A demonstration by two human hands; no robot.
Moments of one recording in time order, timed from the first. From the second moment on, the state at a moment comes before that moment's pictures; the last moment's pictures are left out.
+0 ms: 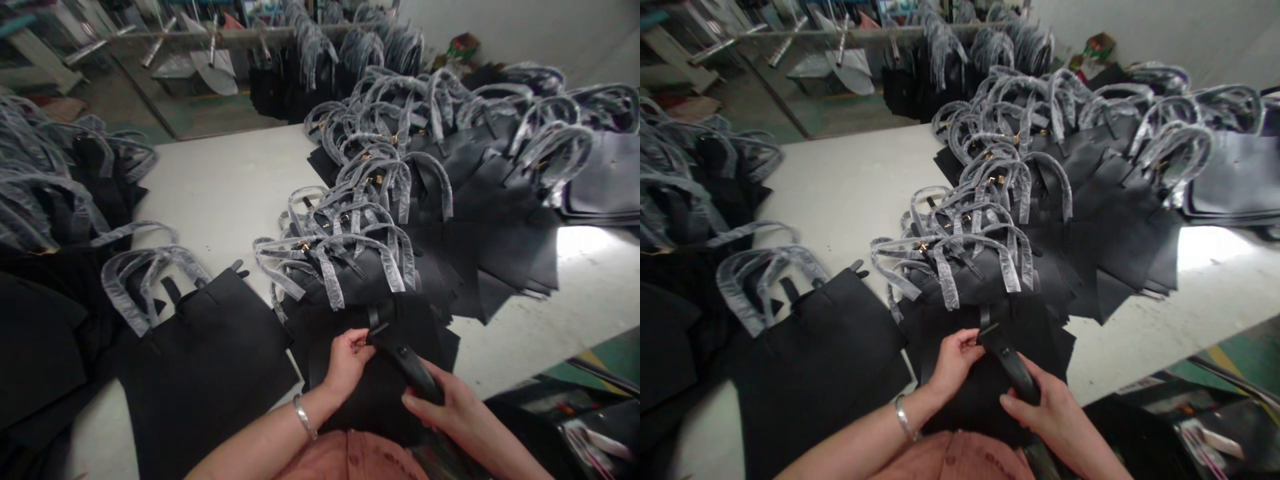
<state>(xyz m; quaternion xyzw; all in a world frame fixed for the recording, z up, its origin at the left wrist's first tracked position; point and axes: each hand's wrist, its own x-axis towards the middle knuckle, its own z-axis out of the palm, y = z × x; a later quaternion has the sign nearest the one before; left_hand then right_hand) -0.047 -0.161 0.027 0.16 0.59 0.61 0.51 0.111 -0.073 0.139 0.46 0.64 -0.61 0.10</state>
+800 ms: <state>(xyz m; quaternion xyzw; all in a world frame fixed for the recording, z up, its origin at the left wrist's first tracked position) -0.148 -0.207 -0.003 0.13 0.72 0.57 0.37 0.030 -0.085 0.126 0.36 0.73 -0.57 0.13</state>
